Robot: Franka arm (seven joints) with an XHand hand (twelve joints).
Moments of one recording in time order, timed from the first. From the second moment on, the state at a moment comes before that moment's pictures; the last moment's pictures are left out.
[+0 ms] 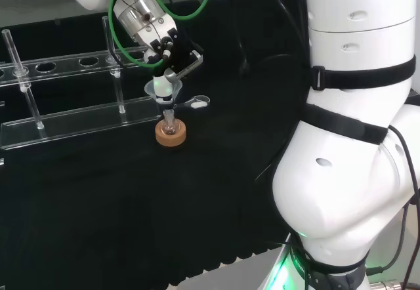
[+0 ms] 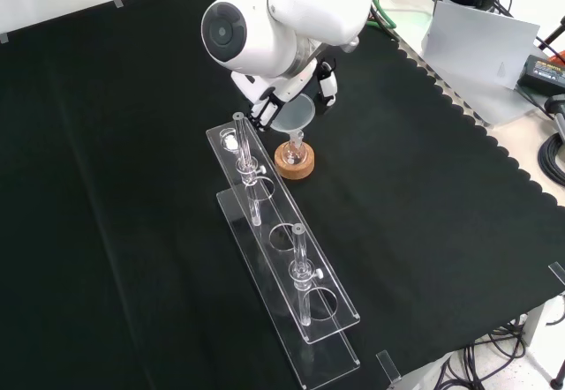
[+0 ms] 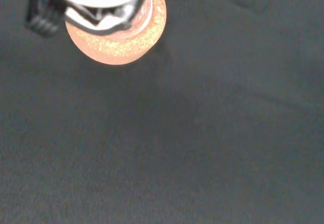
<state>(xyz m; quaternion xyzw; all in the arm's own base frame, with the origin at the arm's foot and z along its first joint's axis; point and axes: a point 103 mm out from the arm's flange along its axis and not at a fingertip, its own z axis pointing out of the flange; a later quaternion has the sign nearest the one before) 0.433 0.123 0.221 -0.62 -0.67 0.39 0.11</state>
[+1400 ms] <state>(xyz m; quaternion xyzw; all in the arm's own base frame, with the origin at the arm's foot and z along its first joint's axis) 0.415 0.109 0.247 -0.64 -0.67 0.36 0.10</state>
